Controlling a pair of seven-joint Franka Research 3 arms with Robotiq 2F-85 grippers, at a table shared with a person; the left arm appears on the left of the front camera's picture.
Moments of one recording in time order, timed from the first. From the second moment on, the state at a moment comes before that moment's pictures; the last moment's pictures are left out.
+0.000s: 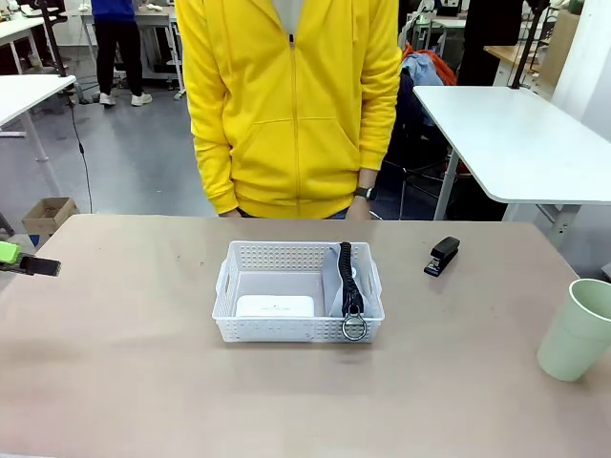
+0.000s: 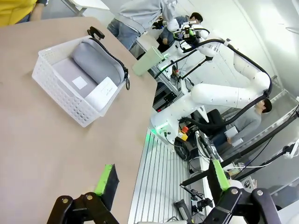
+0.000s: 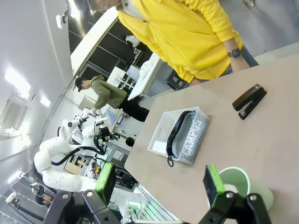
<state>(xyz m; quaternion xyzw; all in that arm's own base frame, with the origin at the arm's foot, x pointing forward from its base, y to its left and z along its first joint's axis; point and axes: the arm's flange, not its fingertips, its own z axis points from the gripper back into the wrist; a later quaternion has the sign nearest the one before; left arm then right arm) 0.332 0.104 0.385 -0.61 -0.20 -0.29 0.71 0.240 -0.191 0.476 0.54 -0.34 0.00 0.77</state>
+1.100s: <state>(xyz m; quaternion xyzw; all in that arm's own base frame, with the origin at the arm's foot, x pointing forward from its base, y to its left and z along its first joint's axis) 0.333 0.103 0.385 -0.62 -0.20 -0.29 0.71 0.440 0.044 0.535 0.12 -0.08 0.18 0.97</state>
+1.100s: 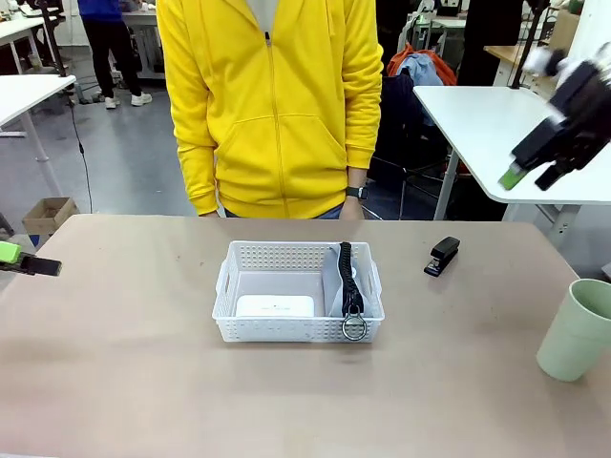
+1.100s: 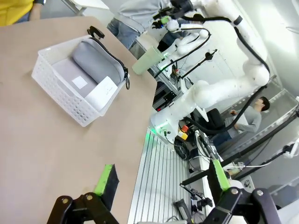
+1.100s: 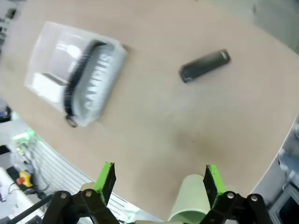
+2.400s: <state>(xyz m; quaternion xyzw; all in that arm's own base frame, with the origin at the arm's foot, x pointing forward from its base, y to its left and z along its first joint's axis) 0.333 0.104 0.385 -0.61 -0.20 -0.29 0.71 0.533 0.072 0.389 0.06 -0.01 0.01 1.00</state>
